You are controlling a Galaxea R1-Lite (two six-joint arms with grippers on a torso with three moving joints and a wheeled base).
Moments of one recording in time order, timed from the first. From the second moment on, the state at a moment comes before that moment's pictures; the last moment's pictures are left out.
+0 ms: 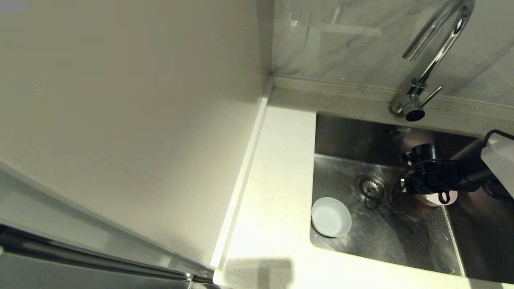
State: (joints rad) left arm 0.00 0.00 0.00 -0.01 0.00 -0.01; right arm -0.20 2.40 -1.50 -0.14 -0.27 -0.15
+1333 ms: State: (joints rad) left arm 0.00 0.00 0.00 -0.01 0.00 -0.01; right arm 0.06 1.48 -1.20 0.58 0.61 0.42
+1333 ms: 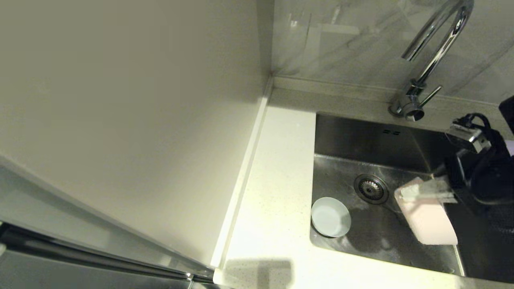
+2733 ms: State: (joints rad) left arm 0.00 0.00 0.00 -0.01 0.00 -0.01; right arm -0.07 1.75 -1.71 0.45 1.22 1.16
